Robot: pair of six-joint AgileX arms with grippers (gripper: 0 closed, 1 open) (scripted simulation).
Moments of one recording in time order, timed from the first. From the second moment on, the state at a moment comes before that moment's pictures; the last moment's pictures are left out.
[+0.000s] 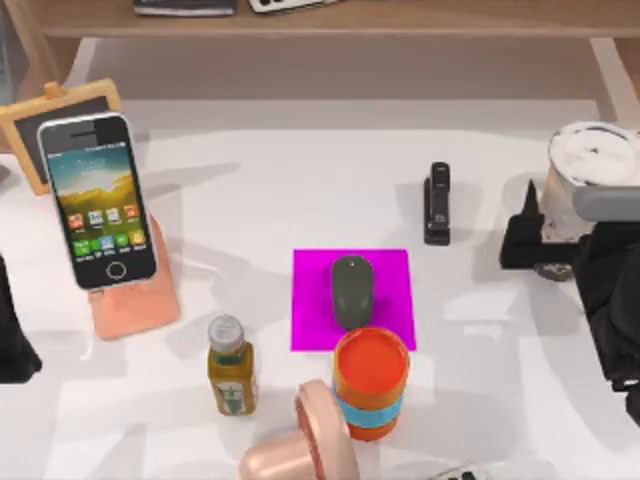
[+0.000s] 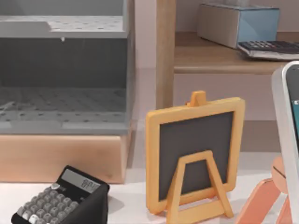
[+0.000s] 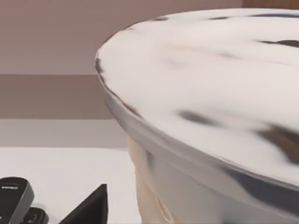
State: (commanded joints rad) left arm 0.00 0.00 0.00 0.00 0.00 0.00; right arm 0.37 2.04 0.39 1.54 0.41 0.04
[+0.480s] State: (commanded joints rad) left arm 0.00 0.00 0.00 0.00 0.00 0.00; right arm 0.37 2.04 0.39 1.54 0.41 0.04
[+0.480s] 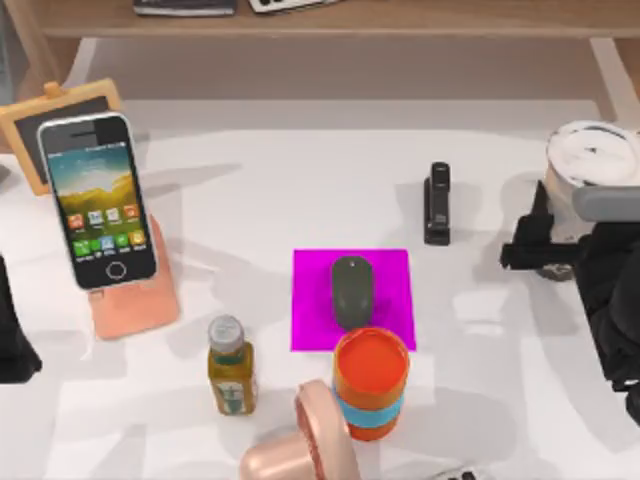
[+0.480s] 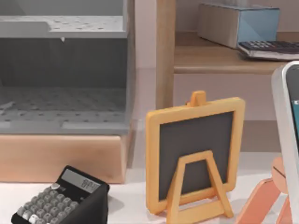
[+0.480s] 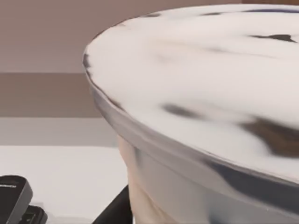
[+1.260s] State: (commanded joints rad) left arm 0.00 0.00 0.00 0.00 0.00 0.00; right arm 0.37 2.04 0.39 1.54 0.41 0.04
